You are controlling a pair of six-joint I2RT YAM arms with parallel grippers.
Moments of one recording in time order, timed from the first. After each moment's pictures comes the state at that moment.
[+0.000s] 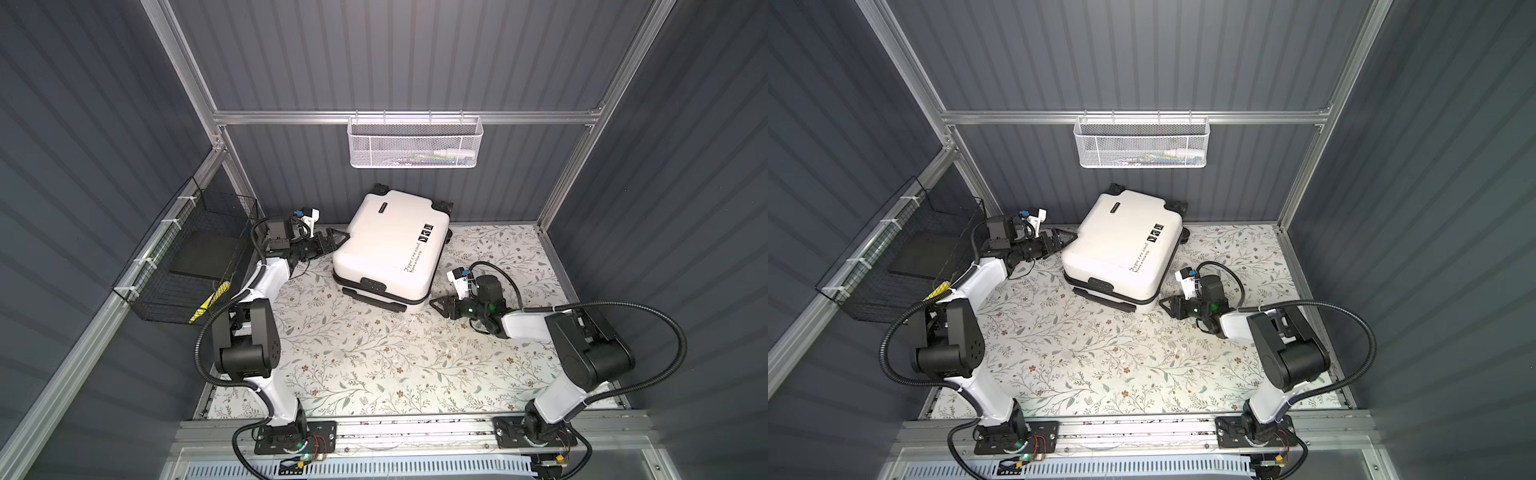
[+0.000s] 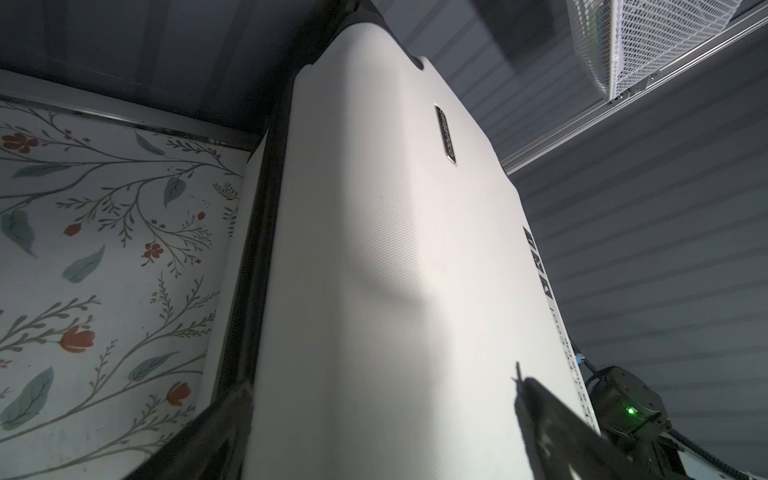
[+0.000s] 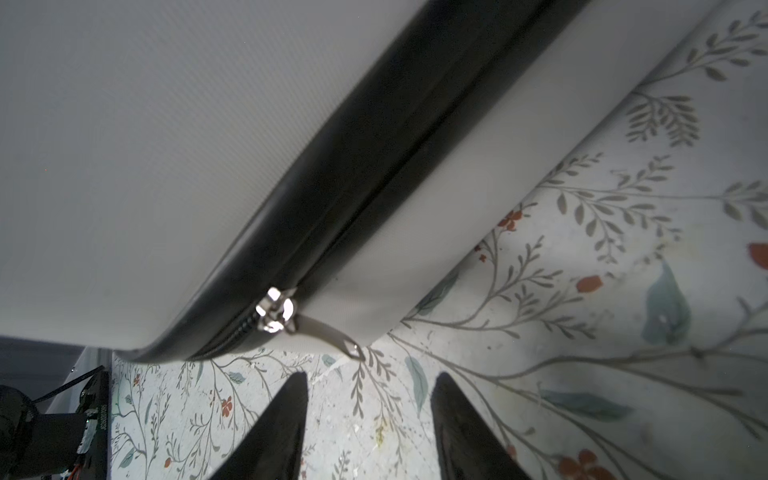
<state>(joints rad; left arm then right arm) 0.05 1.78 1.36 -0.14 0.87 -0.37 0.34 1.70 0.64 0.50 -0.62 0.31</state>
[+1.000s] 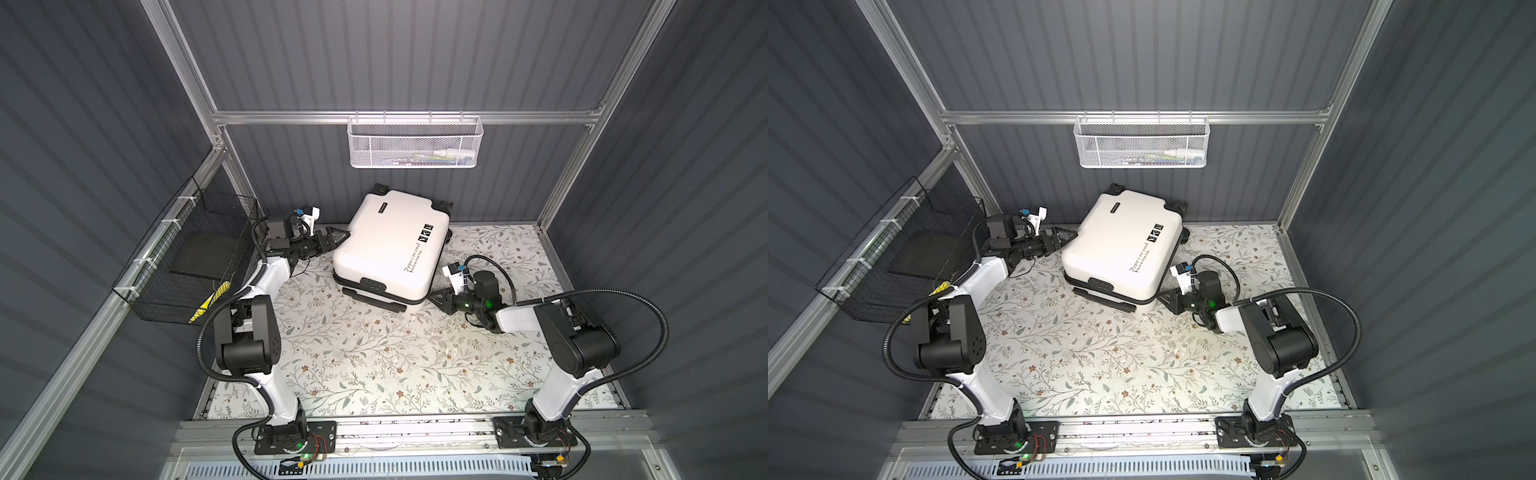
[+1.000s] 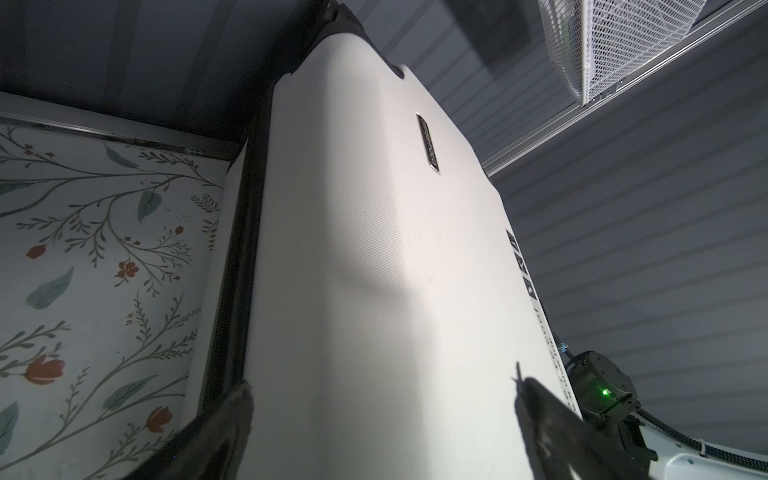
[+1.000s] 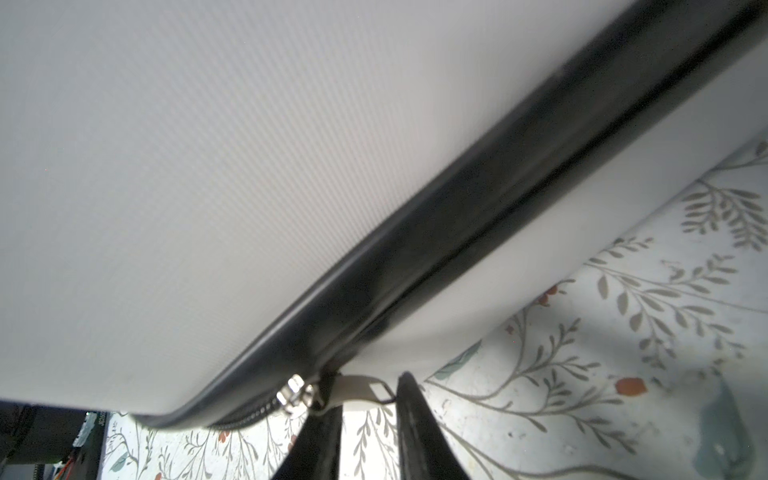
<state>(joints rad) 0.05 1.81 1.38 -0.08 0.92 -0.39 0.34 1.78 0.69 0.61 -0.69 0.28</state>
